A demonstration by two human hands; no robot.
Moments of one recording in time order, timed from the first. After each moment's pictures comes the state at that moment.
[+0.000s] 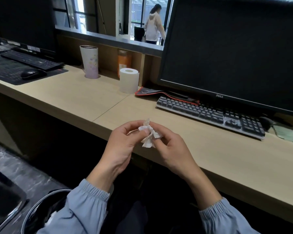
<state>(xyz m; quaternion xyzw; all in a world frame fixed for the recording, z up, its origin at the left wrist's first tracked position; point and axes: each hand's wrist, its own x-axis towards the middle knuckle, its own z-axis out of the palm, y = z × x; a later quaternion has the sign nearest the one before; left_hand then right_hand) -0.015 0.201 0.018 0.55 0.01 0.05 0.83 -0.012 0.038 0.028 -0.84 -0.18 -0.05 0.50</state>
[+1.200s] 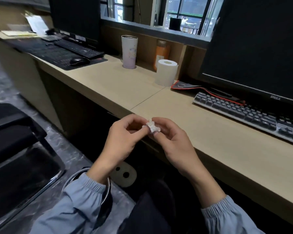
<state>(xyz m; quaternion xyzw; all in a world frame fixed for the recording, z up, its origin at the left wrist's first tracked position) -0.042 0.286 -0.002 0.74 0.01 0.22 0.64 -0.007 0.117 0.009 -0.74 -0.23 0.06 0.62</state>
